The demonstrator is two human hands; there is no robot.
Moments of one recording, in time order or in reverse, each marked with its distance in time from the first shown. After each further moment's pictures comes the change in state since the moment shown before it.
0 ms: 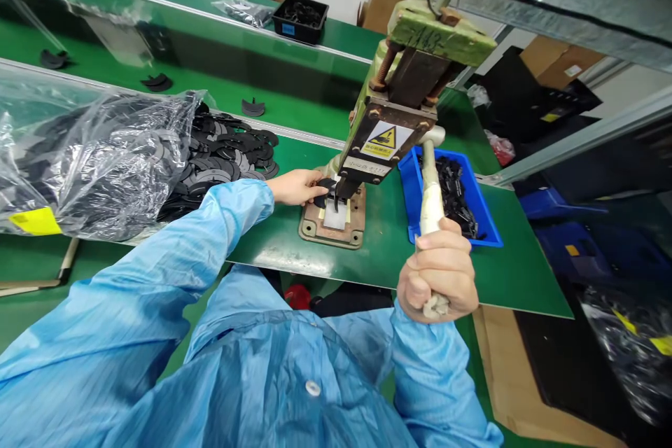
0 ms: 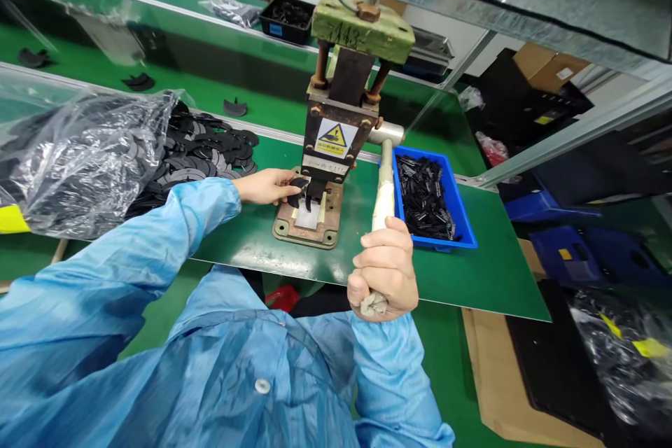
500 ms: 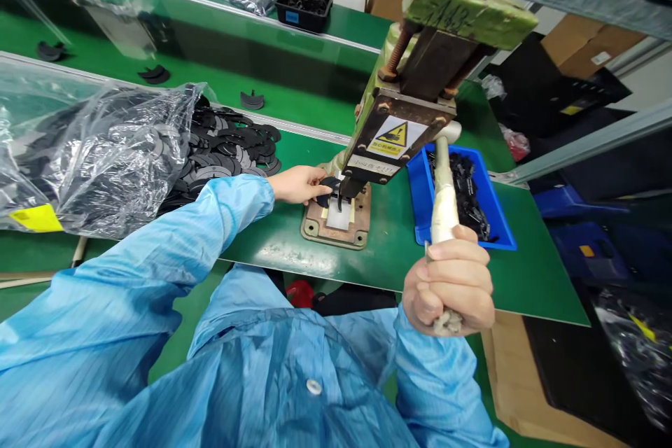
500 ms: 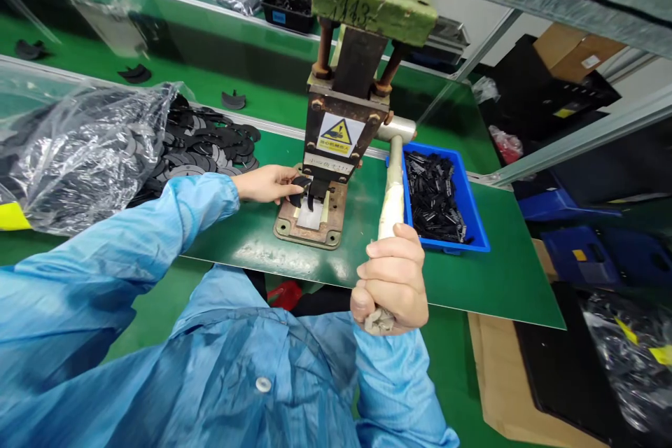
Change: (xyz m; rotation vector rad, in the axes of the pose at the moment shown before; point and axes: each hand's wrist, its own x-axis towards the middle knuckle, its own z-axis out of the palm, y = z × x) left_hand 0.004 -0.005 0.001 -0.064 -0.013 -0.015; right_hand 0.000 -0.001 -0.001 0.012 -0.015 -0.001
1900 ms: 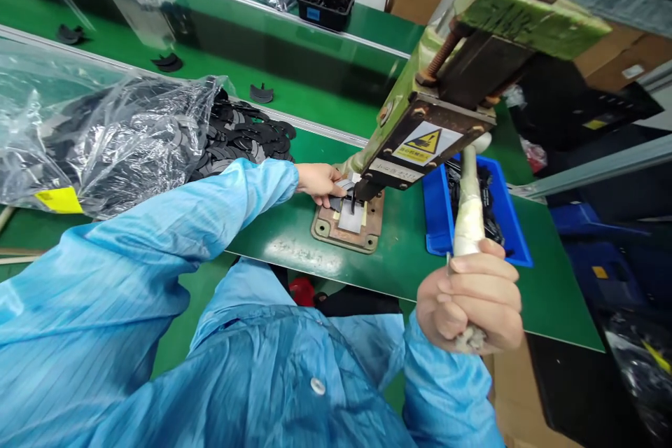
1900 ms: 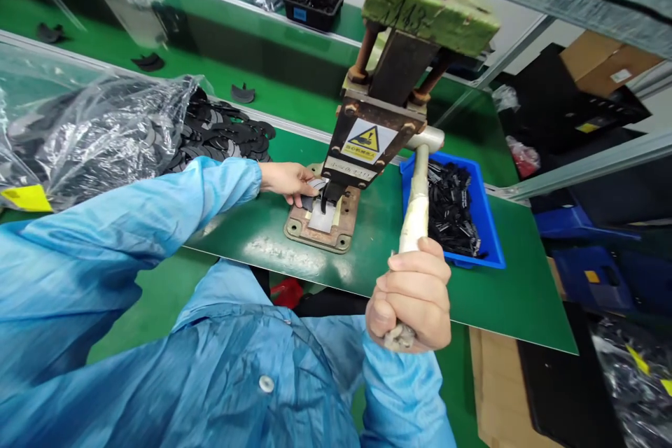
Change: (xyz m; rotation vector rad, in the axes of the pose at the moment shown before) left_hand 0.014 0.023 -0.001 -0.127 -0.054 -0.324; right_hand -0.002 0.014 0.019 -0.007 0.234 -0.062
